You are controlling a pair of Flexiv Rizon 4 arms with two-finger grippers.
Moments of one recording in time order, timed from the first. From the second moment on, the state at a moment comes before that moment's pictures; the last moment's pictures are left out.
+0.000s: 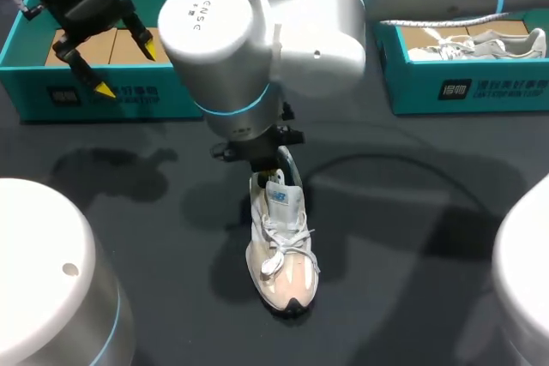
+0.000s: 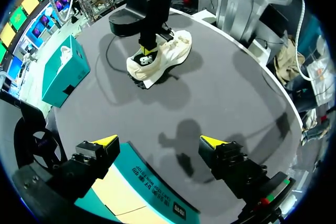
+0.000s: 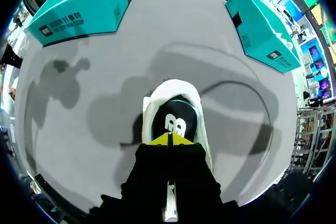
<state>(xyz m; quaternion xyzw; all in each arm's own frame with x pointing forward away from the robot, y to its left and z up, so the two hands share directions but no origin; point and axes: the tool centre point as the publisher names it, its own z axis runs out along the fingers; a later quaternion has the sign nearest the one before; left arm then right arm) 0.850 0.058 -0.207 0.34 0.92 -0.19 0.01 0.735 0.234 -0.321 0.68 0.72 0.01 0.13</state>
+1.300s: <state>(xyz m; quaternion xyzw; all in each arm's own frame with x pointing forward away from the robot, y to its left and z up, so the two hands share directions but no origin) 0.851 0.058 -0.208 0.34 0.92 -0.19 0.01 0.725 0.222 -0.352 0.62 0.74 -0.07 0.24</state>
